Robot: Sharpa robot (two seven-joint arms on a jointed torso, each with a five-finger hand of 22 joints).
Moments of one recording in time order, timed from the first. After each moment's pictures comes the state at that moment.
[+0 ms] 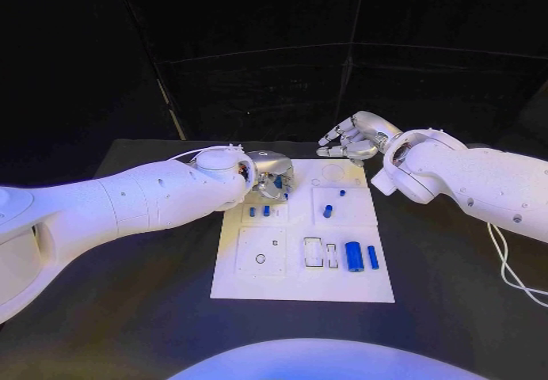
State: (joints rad) left arm 1.26 -0.48 -0.16 1.13 -1.48 -0.12 0.07; left_hand 1.34 -0.09 0.36 -0.06 0.06 1.01 0.12 0.14 0.16 1.01 0.08 0.29 0.07 1.46 -0.02 1.38 1.17 0.15 1.44 0.08 0.83 1.01; right arm 1.27 -0.69 -0.03 1.32 -0.92 -0.27 0.03; right_hand 1.34 -0.02 -0.04 0.13 0.36 0.92 0.16 0.13 0.07 1.33 0.07 1.27 1.24 1.47 0.00 1.45 1.31 0.12 1.20 0.11 1.25 0.85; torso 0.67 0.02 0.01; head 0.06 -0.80
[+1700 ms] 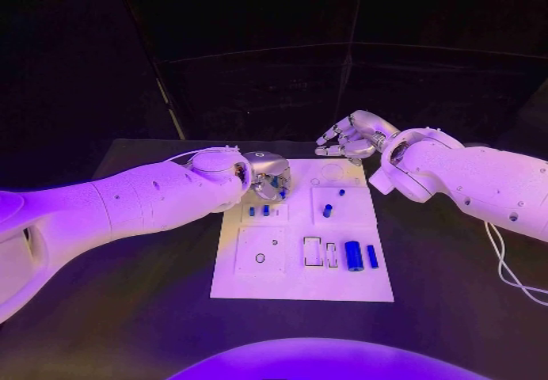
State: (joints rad) left arm 1.24 -0.51 -0.14 1.16 -1.50 -0.13 0.07; left_hand 1.38 -0.06 0.44 -0.11 0.06 1.08 0.13 0.13 0.14 1.12 0.06 0.26 0.07 1.47 -0.01 1.39 1.18 0.13 1.46 0.08 0.95 1.10; right arm 1.27 -0.69 -0.03 1.31 -0.92 -0.27 0.03; right_hand 1.35 -0.01 -0.04 0.13 0.36 0.92 0.16 0.14 0.07 1.33 0.07 1.27 1.24 1.47 0.00 1.45 1.31 0.12 1.20 0.11 1.25 0.85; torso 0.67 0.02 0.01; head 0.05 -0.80
